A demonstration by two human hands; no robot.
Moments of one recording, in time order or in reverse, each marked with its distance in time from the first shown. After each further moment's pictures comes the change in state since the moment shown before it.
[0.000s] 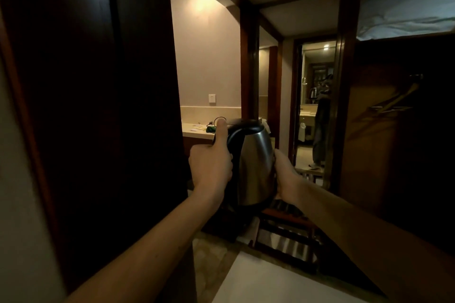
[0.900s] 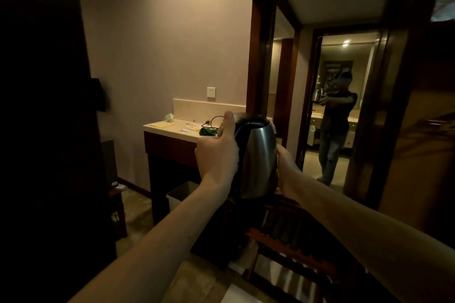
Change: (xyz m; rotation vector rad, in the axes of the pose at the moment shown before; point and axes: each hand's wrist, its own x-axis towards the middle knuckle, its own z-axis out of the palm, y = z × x) left_hand 0.317 -0.151 0.166 -0.026 -0.054 -0.035; right_hand 0.355 -0.075 -0.012 -0.077 0.044 -0.041
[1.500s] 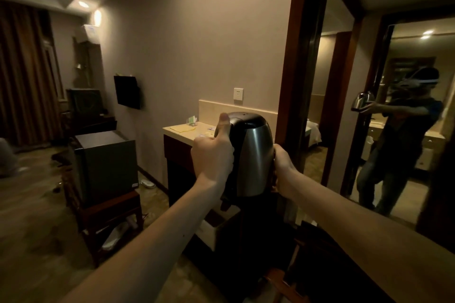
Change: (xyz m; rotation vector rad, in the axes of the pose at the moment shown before) left_hand 0.239 -0.102 0.113 0.089 0.253 0.049; right_hand 0.294 -0.046 0.003 -0.096 -0.208 0.030
